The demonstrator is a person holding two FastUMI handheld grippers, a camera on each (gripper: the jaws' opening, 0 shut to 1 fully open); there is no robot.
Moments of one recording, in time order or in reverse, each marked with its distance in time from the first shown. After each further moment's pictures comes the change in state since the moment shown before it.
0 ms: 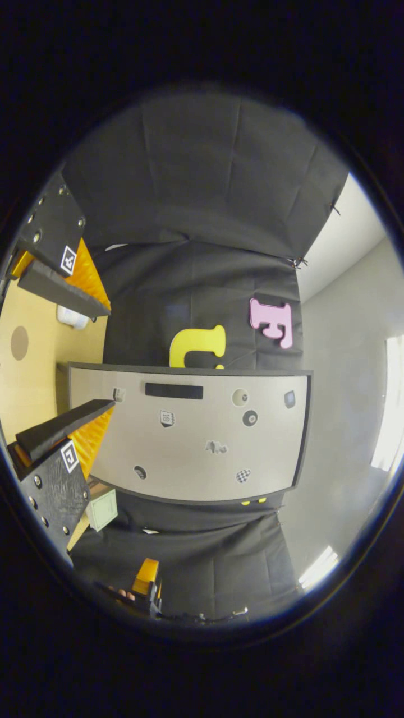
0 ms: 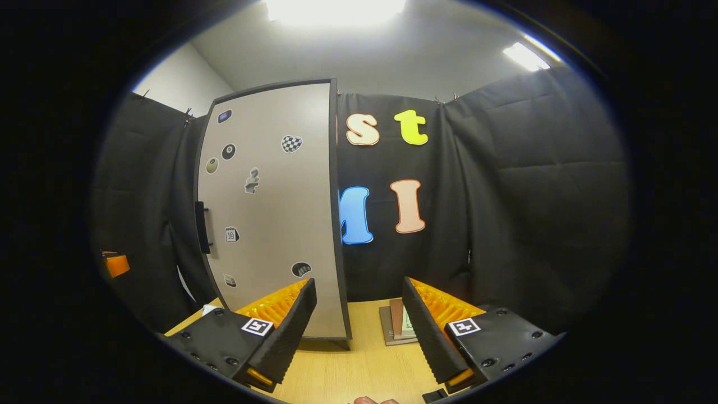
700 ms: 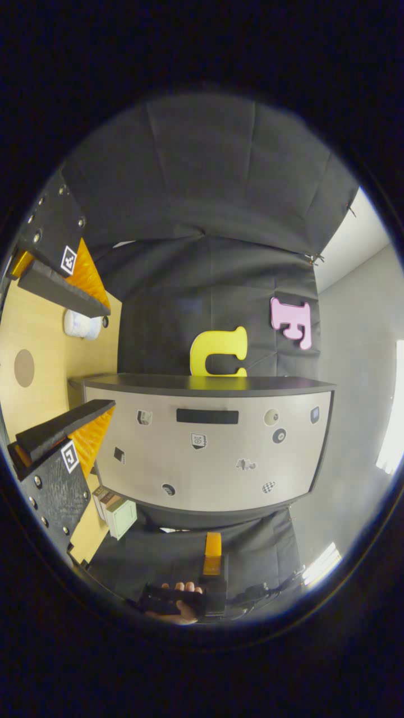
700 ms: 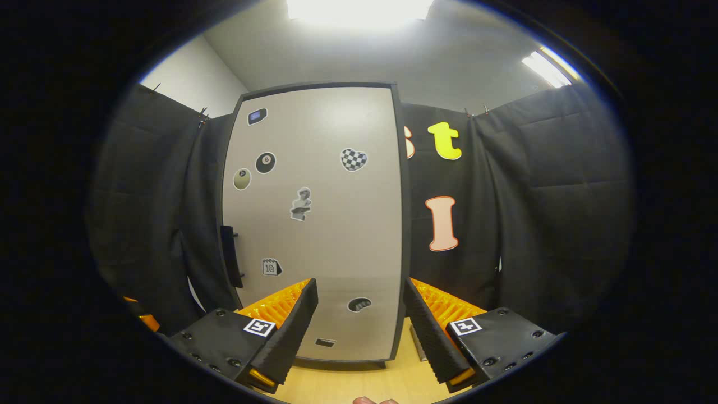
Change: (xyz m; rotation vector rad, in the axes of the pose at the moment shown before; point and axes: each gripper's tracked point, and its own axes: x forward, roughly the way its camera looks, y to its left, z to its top) left arm 0.023 0.074 -0.064 -0.010 0.076 -0.053; right arm 0.055 0.133 0.054 -0.008 -0.053 0.088
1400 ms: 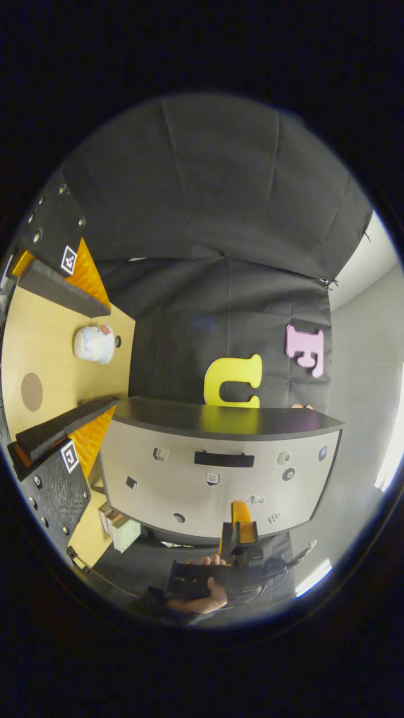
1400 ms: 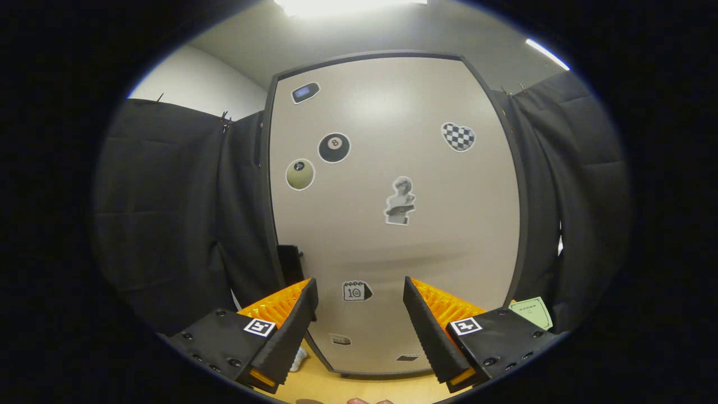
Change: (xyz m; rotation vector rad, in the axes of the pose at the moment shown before) left arm 0.002 0.076 -0.041 -0.029 0.059 0.066; right arm 0.079 0.142 0.005 0.070 0.041 0.185
